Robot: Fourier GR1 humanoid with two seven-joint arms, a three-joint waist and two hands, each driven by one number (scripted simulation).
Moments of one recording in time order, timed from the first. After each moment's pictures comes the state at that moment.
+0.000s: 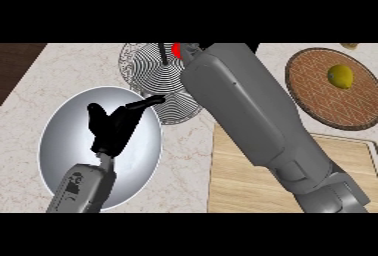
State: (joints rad) left arm -0.29 0.08 -0.15 -1.44 0.12 -0.06 0.25; right arm -1.32 0.00 0.21 -0.94 0.67 -0.52 0.93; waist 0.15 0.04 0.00
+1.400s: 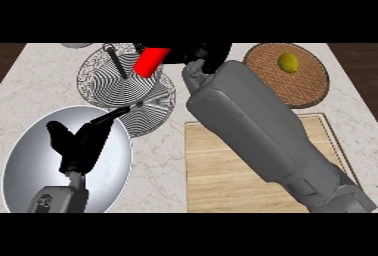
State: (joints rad) left arm -0.13 0.14 -0.04 -1.49 0.14 -0.04 0.22; right arm -1.20 -0.05 0.37 -1.12 0.66 -0.81 1.09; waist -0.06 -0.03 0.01
